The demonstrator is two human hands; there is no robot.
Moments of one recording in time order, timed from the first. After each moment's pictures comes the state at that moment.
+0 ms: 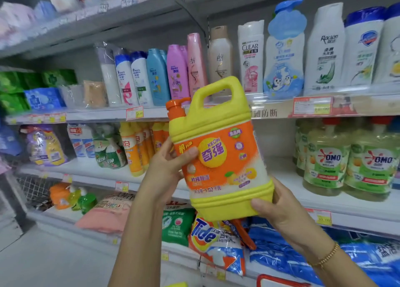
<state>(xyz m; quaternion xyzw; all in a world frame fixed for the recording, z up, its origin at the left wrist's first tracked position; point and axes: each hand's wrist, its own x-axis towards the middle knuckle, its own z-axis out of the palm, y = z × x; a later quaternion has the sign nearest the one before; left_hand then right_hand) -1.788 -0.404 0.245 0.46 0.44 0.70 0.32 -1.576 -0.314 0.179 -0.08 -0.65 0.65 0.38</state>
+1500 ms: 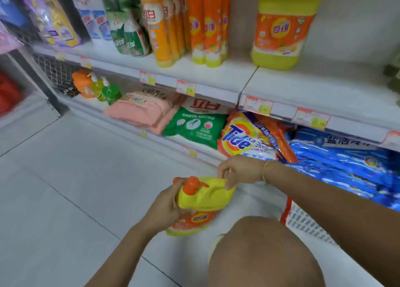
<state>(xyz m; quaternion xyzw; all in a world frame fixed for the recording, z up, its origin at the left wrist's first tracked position) -1.861 -0.544 -0.060 0.44 0.75 0.39 0.29 -1.746 -0.311 -0.003 -0.13 -0.93 0.30 -0.18</state>
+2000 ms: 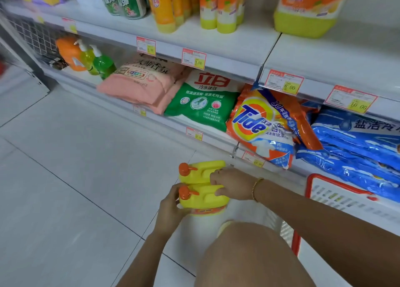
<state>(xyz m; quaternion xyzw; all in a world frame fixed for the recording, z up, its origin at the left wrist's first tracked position) -1.866 -0.556 -0.172 0.30 0.80 0.45 0.26 -1.768 -0.347 -0.110 -0.08 -0.95 0.22 -0.20</state>
